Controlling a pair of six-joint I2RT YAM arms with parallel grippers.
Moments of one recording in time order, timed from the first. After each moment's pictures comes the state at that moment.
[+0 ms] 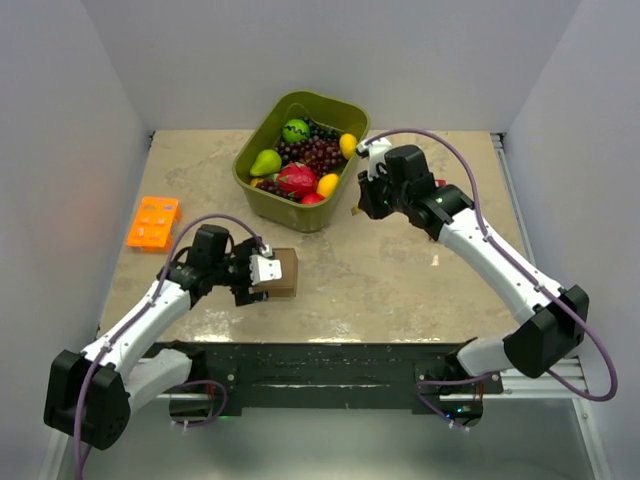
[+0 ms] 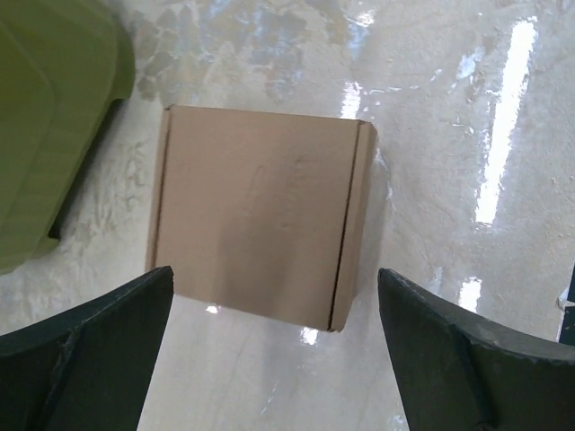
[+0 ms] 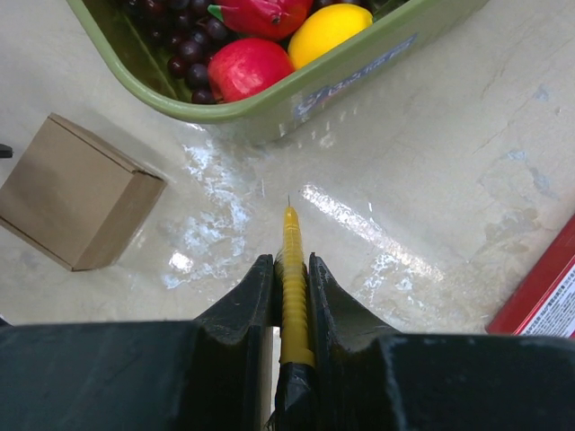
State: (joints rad) left arm -0.32 1.01 0.62 -0.47 0.57 0.97; right arm 0.55 1.41 1.37 -0.59 -0.02 0.02
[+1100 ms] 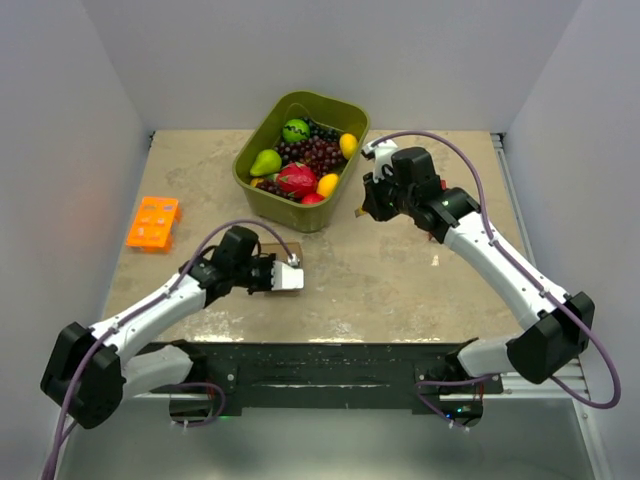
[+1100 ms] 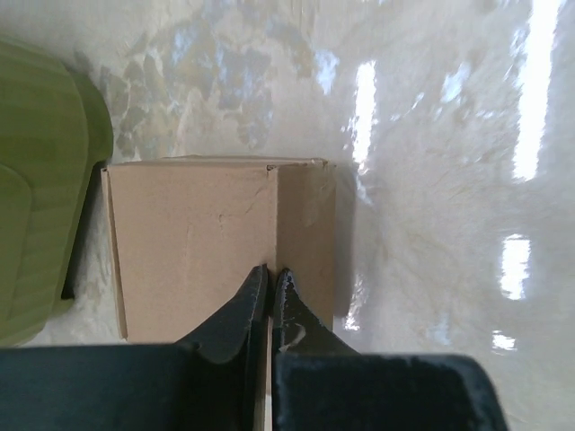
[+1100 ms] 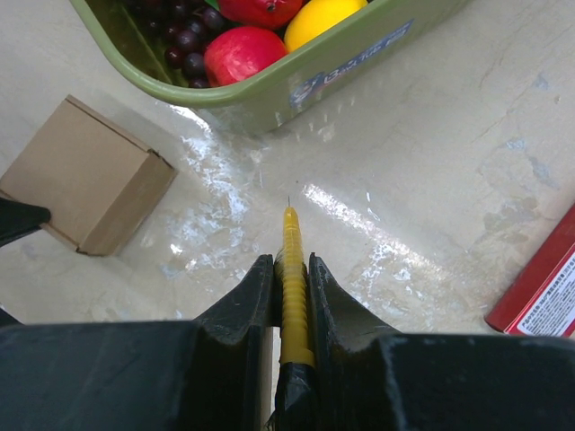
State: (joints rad) left arm -0.58 1.10 0.59 -0.33 0.35 0.96; right arm 0.53 1.37 1.33 -0.59 -0.04 0.02
